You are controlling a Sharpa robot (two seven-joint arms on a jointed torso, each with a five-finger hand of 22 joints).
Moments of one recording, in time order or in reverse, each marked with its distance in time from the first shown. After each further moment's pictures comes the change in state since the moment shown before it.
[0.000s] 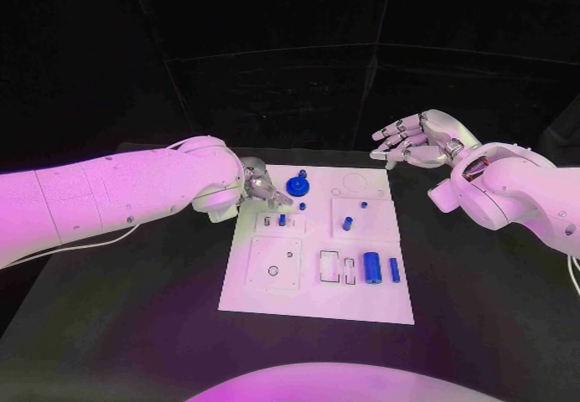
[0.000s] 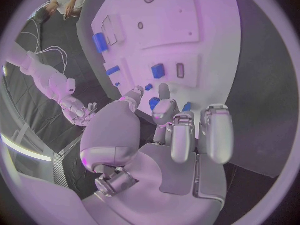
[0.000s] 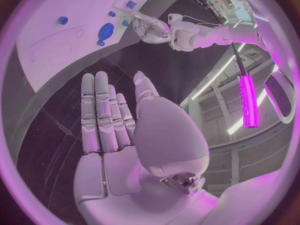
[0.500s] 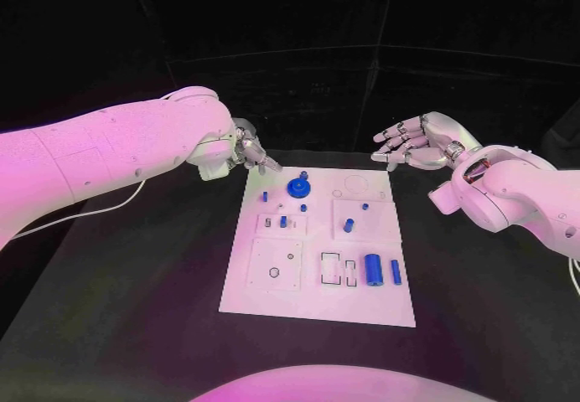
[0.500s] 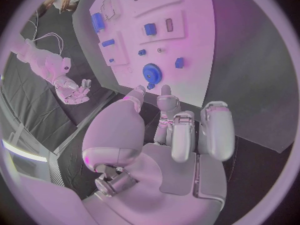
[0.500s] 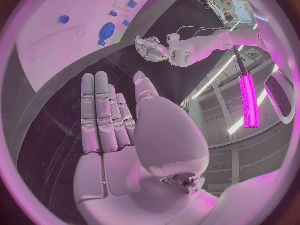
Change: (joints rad) left arm 0.076 0.090 0.050 -0.243 0.000 0.176 -0.012; left_hand 0.059 0.036 -0.084 0.029 0.000 -0.056 0.030 -0.056 -0.051 -0.068 0.027 -0.105 -0.120 0.000 0.015 0.000 0.000 0.000 0.000 0.007 -0.046 -0.005; right arm 0.000 0.007 0.000 -0.009 0.000 0.000 0.001; right_hand 0.000 0.000 0.000 0.000 0.000 0.000 0.000 0.000 0.000 0.000 0.000 0.000 -0.002 0.000 0.000 0.000 0.000 0.000 0.000 0.000 -0.005 0.000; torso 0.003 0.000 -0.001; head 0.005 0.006
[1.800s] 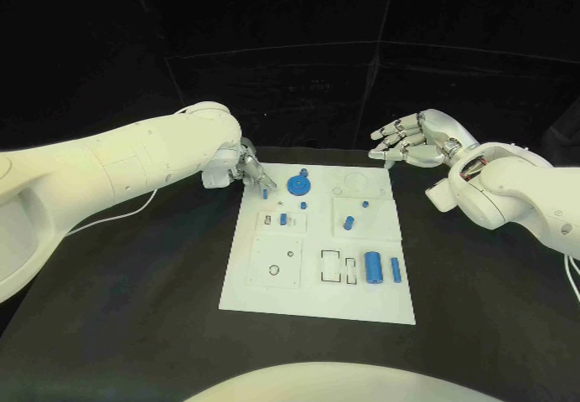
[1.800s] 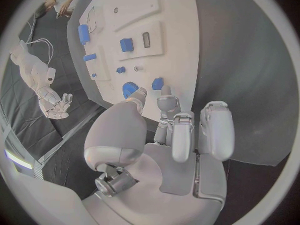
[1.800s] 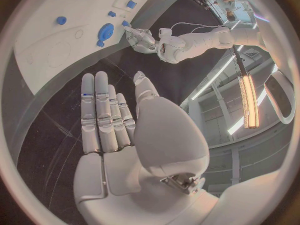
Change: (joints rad) left arm -0.066 0.110 -0.024 -0.204 -0.005 0.149 0.005; left_hand 0.030 0.030 -0.033 0.008 -0.004 0.000 0.000 -0.003 -0.020 0.000 0.000 0.000 -0.001 0.000 0.000 0.000 0.000 0.000 0.004 0.004 0.000 0.005; right arm 0.000 0.014 0.000 -0.005 0.000 0.001 0.003; right_hand 0.000 0.000 0.000 0.000 0.004 0.000 0.000 0.000 0.000 0.000 0.000 0.000 -0.004 0.000 0.000 -0.004 -0.002 0.000 0.000 0.000 0.000 -0.002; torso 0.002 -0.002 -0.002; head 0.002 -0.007
